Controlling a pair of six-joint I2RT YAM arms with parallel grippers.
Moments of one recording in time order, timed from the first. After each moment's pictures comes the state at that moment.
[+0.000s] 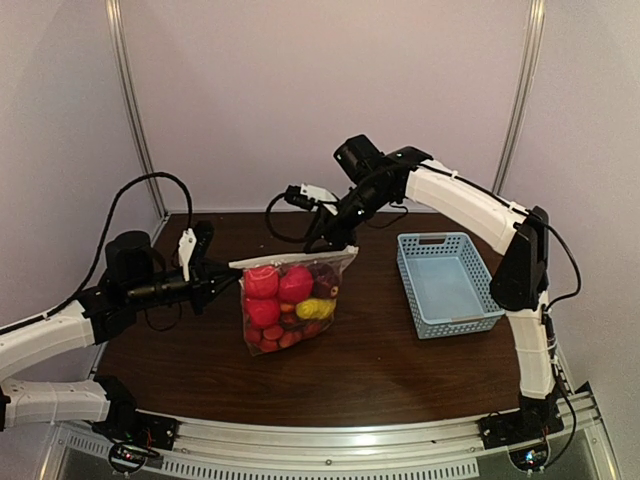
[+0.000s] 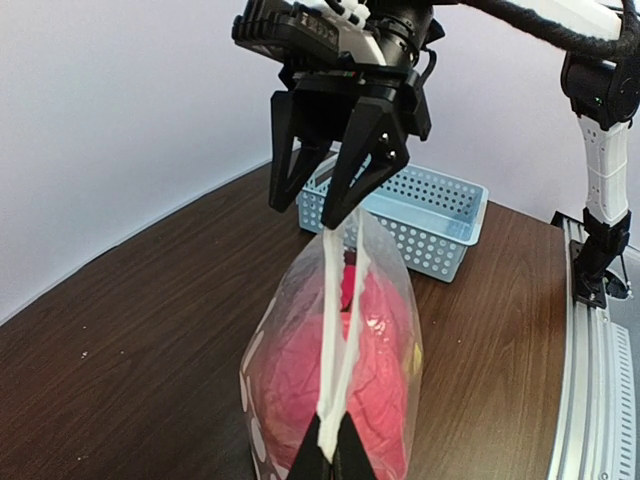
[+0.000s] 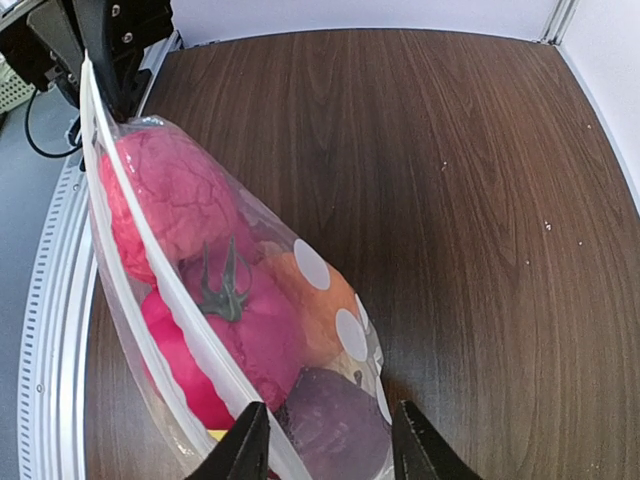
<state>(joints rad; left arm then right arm) -0.58 0.91 0.53 0.15 0.45 0.05 0.73 2.19 2.27 -1.02 -0.59 -0.60</state>
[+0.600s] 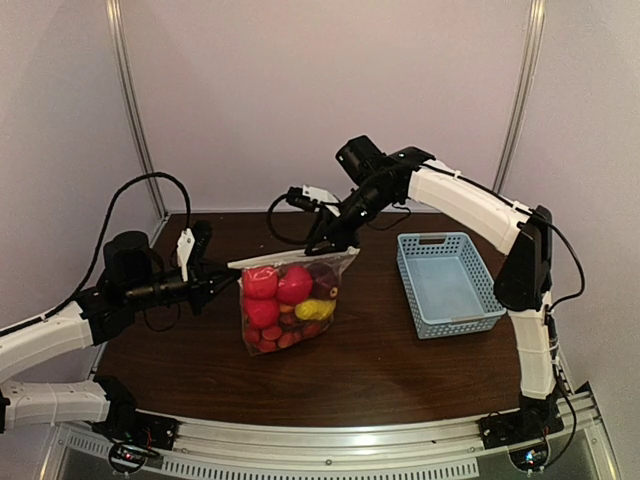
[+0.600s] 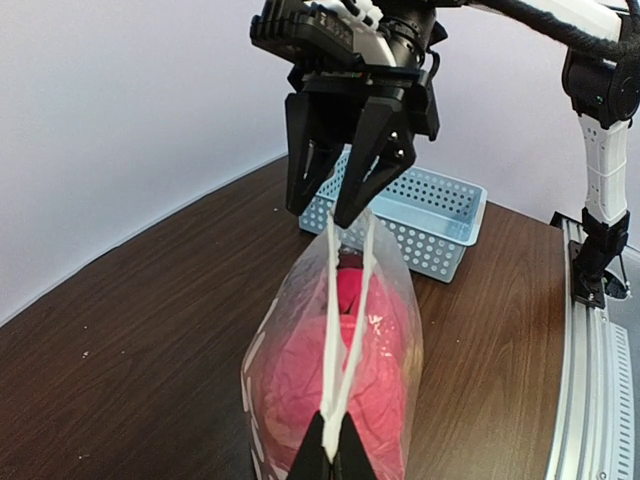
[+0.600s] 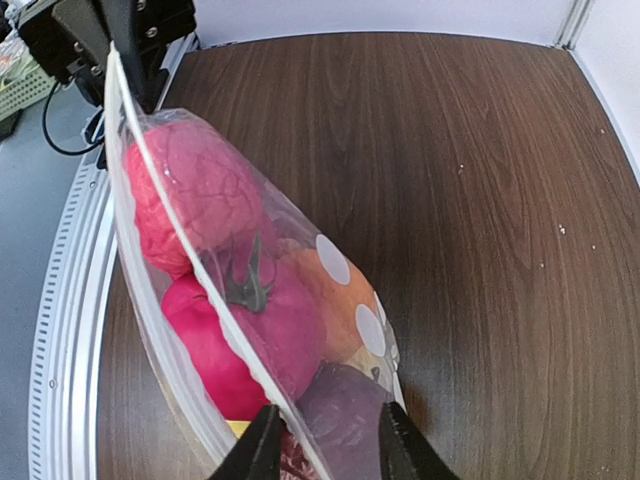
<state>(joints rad) -0.58 0.89 0.53 0.14 0.45 0.05 0.73 2.17 2.23 -1.03 -0.63 -0.62</state>
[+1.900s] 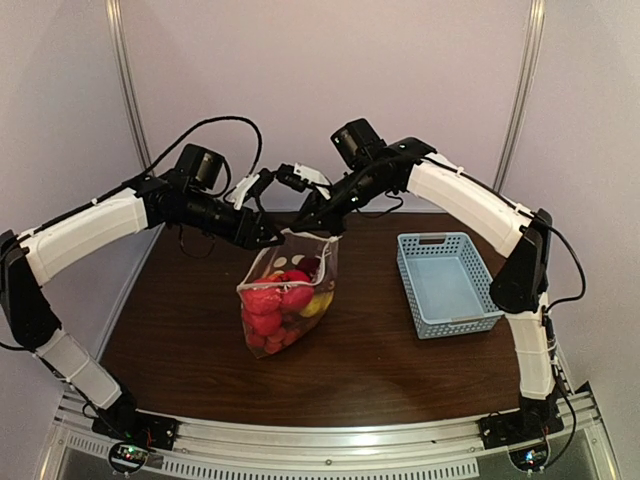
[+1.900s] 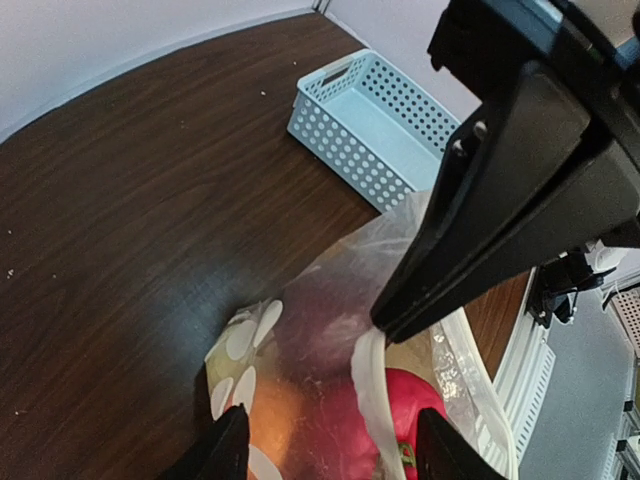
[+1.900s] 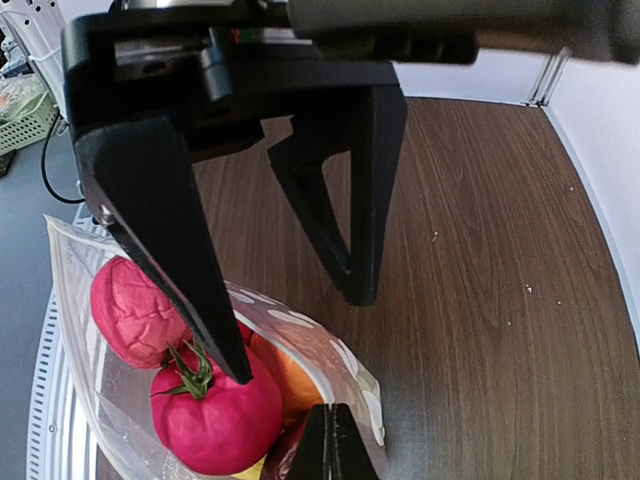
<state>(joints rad) -0.58 1.53 1.40 -0.57 0.51 -0.08 0.76 2.18 2.35 -0.96 -0.62 -0.53</state>
